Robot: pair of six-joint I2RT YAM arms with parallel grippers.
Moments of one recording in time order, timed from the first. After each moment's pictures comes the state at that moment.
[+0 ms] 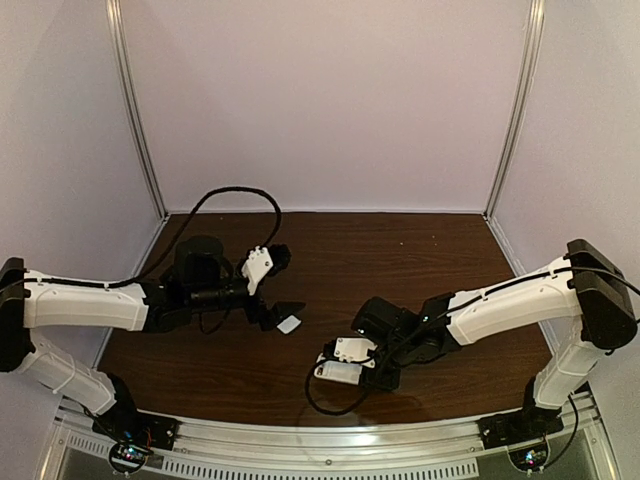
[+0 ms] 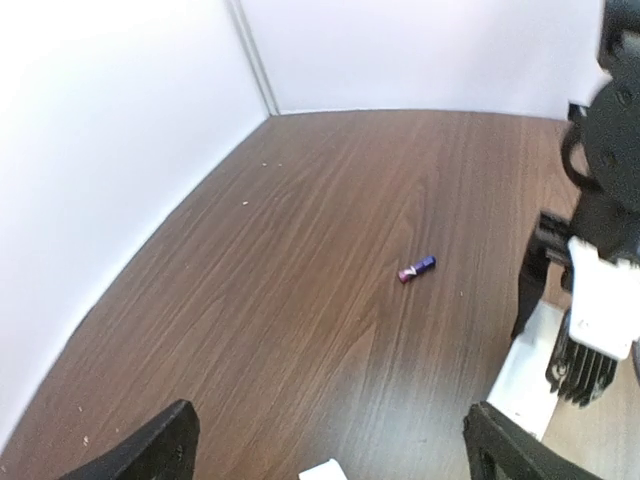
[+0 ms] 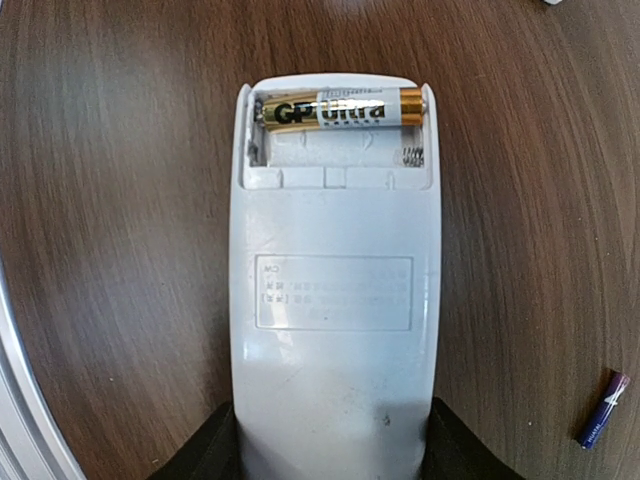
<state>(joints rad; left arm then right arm) -0.85 1.34 0.68 0.32 0.22 0.33 1.14 1.66 0.91 -0.40 0.04 -0.23</state>
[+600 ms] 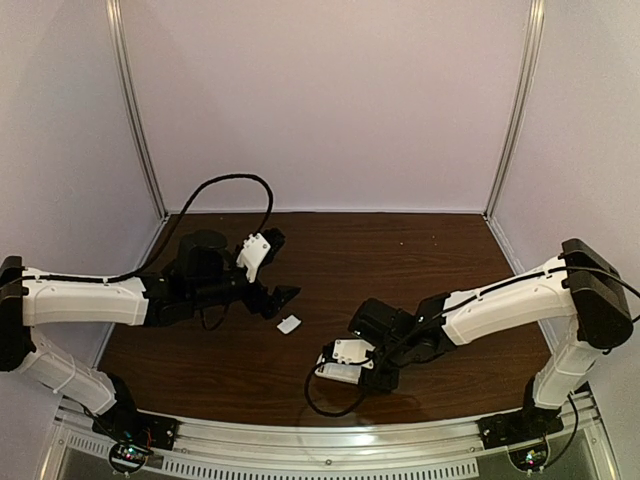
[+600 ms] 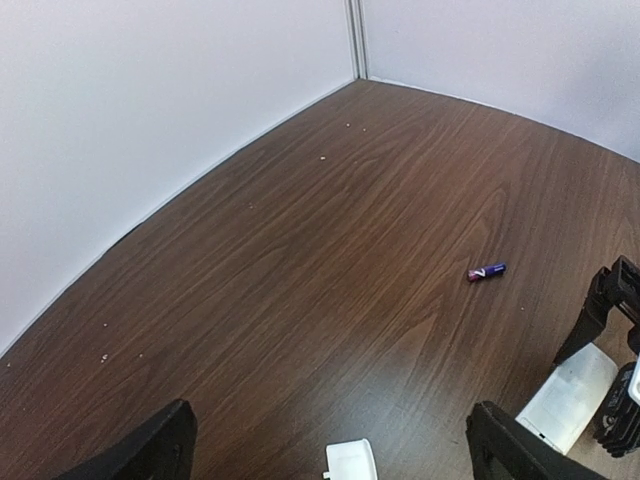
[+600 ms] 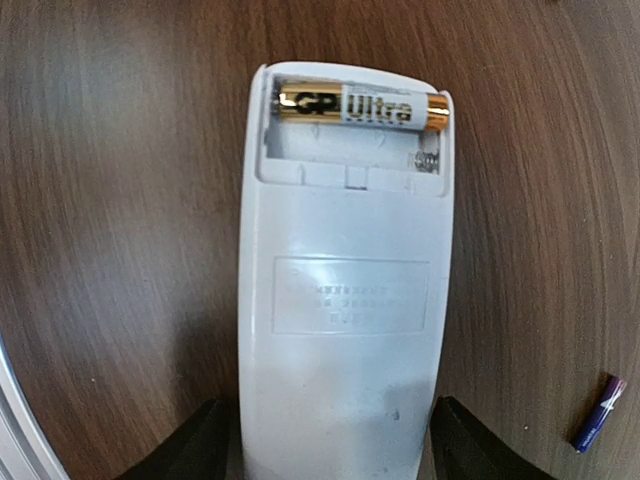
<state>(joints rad) -0.85 1.34 0.73 0.23 -0.01 0.12 1.14 1.68 0.93 -0.42 0.06 -0.25</state>
